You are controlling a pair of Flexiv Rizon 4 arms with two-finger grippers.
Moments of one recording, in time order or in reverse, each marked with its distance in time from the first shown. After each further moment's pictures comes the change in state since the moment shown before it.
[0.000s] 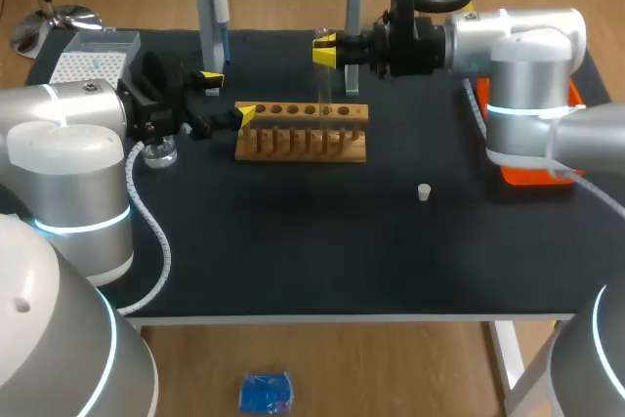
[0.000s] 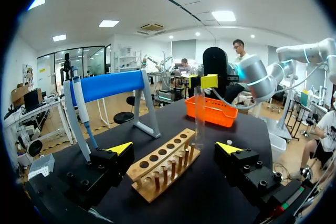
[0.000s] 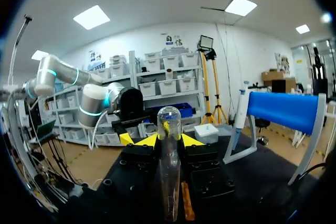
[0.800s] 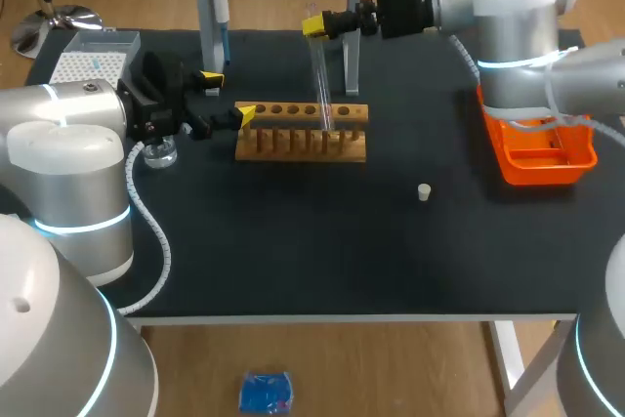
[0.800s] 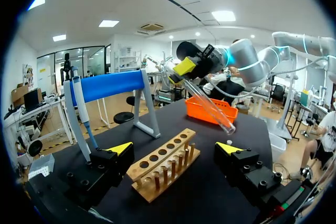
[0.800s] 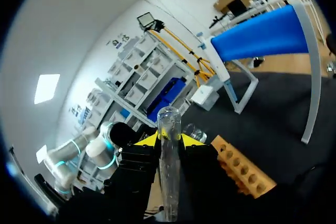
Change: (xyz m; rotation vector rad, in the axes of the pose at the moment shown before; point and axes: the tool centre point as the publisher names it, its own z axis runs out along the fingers) left arm 0.000 0.000 0.000 0.000 0.000 0.000; right arm -0.027 0.019 0.012 0.159 -0.079 0.762
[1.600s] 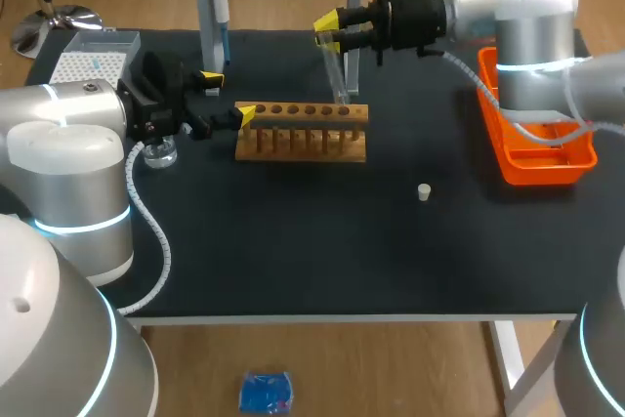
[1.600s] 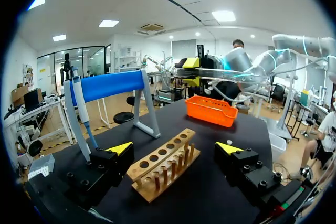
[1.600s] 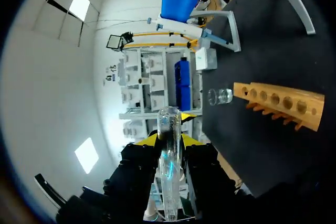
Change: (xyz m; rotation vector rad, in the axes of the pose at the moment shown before) left arm 0.000 0.000 0.000 0.000 0.000 0.000; right arm 0.019 -0.013 -0.021 0.082 0.228 0.666
